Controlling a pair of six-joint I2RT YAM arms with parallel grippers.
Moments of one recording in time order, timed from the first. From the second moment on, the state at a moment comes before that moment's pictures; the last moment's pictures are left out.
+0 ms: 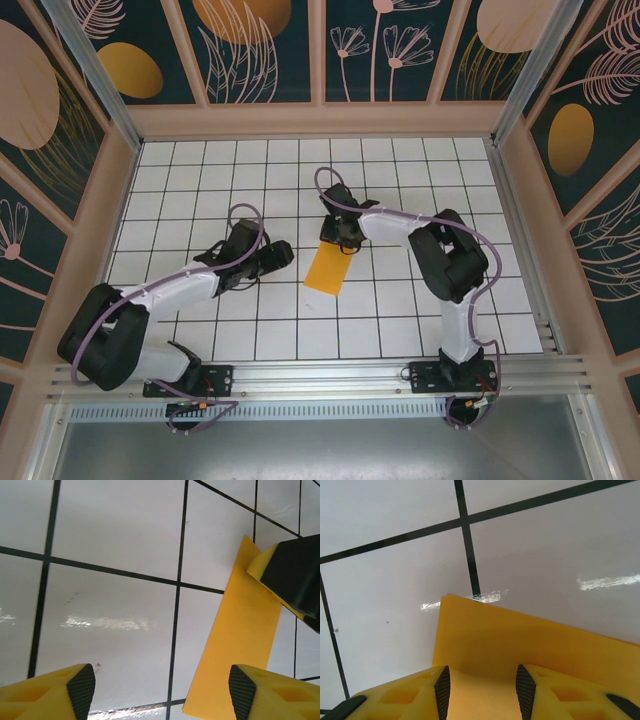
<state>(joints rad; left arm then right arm) -0.56 1.36 0.63 -0.11 0.08 -0.86 0.67 2.00 1.31 -0.43 0.04 0.80</state>
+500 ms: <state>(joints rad) -0.54 1.29 0.52 -0.02 0.16 -0.91 0.63 2.08 1.42 -0.42 -0.11 0.36</state>
